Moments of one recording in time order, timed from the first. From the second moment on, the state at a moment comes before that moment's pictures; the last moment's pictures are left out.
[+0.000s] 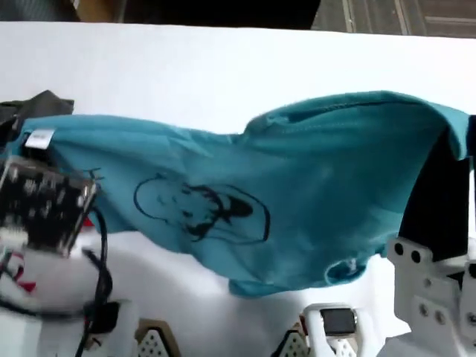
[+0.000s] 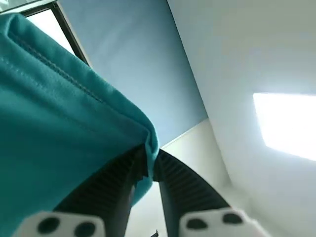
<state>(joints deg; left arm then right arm) -15.7 -46.2 -28.0 98.1 -35.6 -6.3 -64.8 -10.7 54.4 69.6</state>
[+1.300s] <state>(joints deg) -21.2 -46.8 -23.6 93.7 -35.8 3.8 -64.8 -5.9 56.4 57.8</state>
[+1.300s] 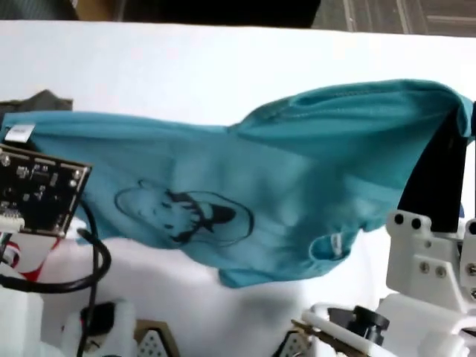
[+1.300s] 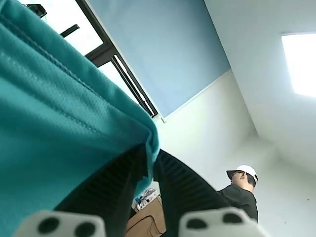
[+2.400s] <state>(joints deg) -21.3 -52.2 -8.2 84.5 -35.8 2.2 -66.7 -2.2 57.8 55.8</state>
